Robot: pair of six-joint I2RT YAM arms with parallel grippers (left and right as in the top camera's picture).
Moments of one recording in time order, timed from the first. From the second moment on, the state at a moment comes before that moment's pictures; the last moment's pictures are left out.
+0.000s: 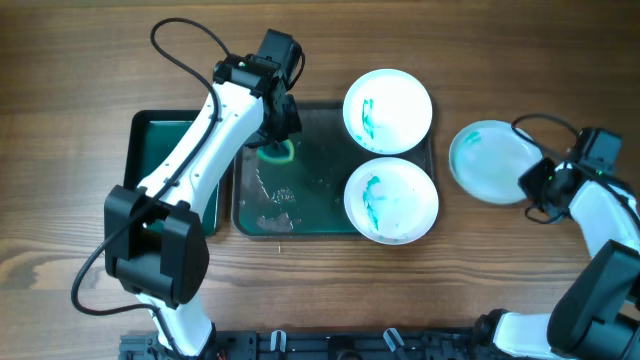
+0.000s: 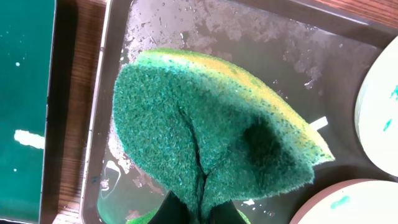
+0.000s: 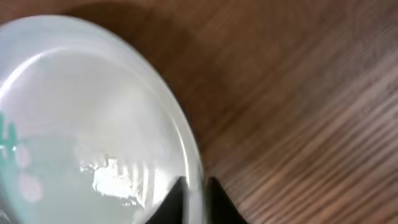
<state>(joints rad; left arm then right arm) -0.39 1.91 1.64 -1.11 -0.08 -0.64 -0.45 1.56 0.81 -0.47 -0.04 0.44</state>
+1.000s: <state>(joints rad) -0.39 1.91 1.64 -1.11 -0.08 -0.63 0.10 1.56 0.88 -0.87 -0.20 0.21</state>
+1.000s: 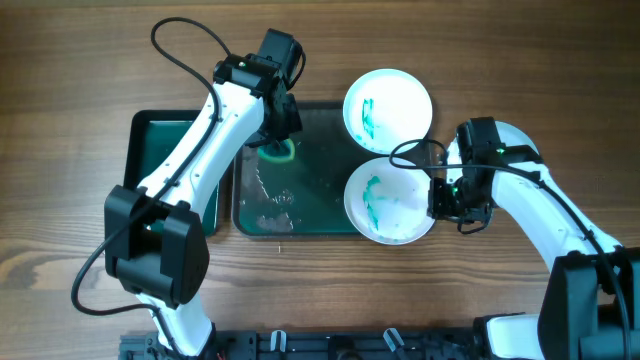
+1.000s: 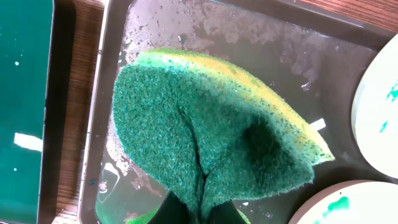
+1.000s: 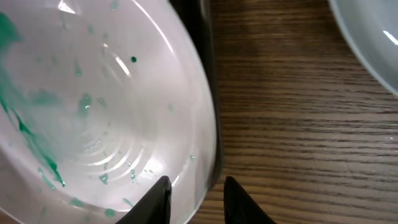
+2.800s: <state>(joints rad) -0.39 1.91 1.43 -1.02 -0.07 -0.74 0.56 1.88 1.06 -0.28 -0.22 0.72</state>
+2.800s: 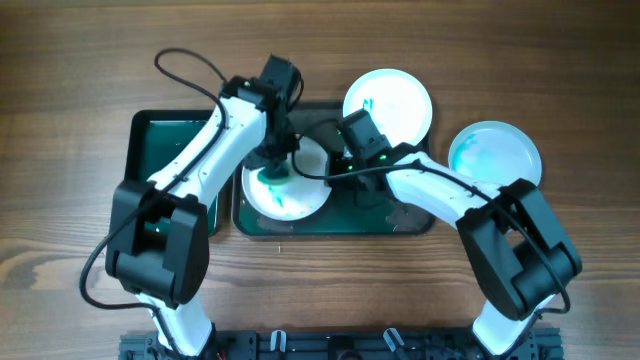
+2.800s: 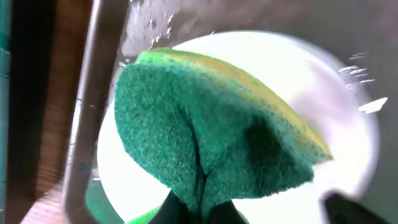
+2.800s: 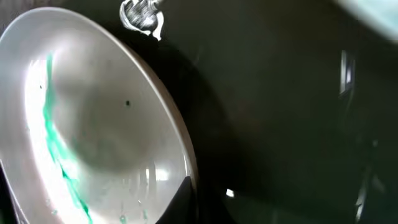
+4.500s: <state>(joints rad) -0.48 1.96 1.27 -0.50 -0.09 -0.55 0.52 1.89 1.06 -0.30 -0.30 0.72</state>
